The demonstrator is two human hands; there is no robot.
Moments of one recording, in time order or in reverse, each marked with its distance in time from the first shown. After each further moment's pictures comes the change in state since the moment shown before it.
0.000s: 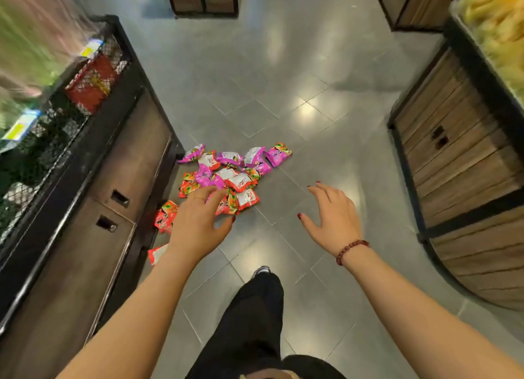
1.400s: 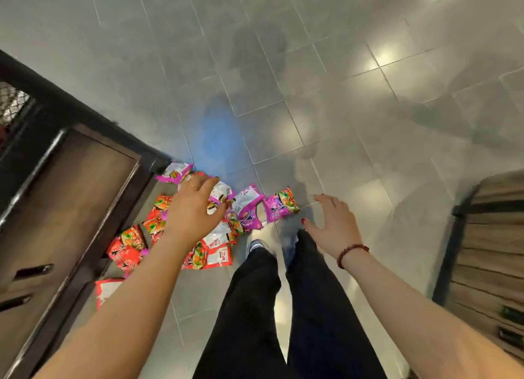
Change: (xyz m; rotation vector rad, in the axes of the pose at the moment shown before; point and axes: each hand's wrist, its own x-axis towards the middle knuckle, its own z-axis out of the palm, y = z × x) left_hand 0.632 -0.065 0.117 -0.055 -0.155 -0.443; right_hand 0.692 0.182 0.038 0.138 -0.518 -0.003
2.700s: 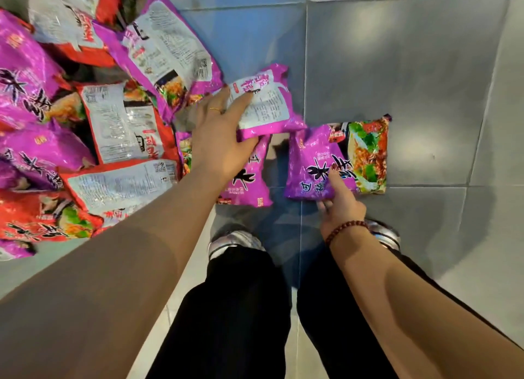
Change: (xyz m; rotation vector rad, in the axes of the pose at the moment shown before) left_hand 0.198 -0.175 0.586 -0.283 -0.008 -0.473; right_hand 0.345 0.230 0.506 1.222 0.011 1.076
